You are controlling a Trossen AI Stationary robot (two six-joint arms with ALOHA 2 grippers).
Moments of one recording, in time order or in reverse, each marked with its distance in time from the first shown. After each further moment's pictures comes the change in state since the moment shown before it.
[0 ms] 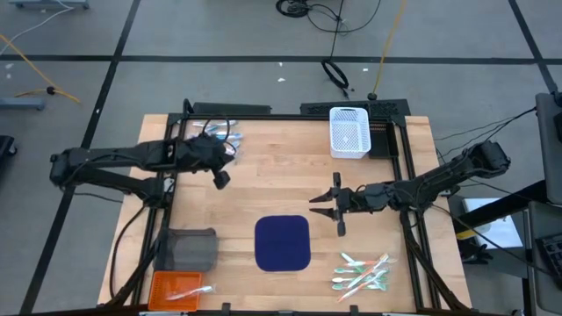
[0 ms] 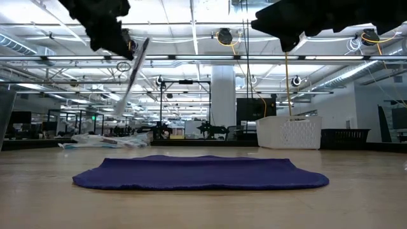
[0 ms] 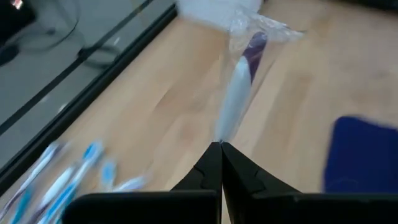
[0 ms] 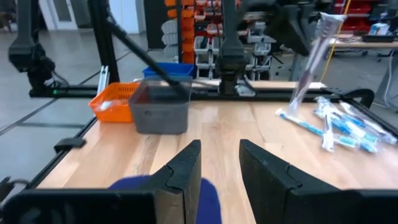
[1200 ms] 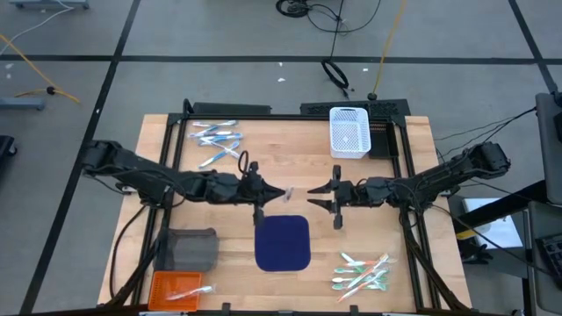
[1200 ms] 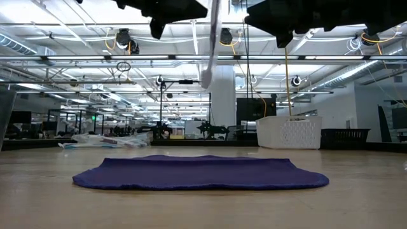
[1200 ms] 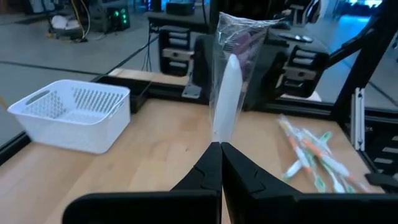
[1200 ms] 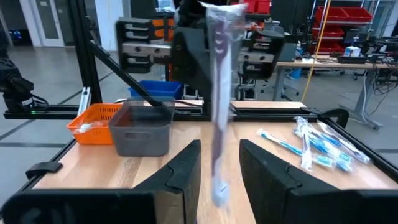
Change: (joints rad) left arm -0.296 0.446 0.001 0.919 0.002 0.114; right arm -0.056 0.004 0.000 0.086 0.000 -0.043
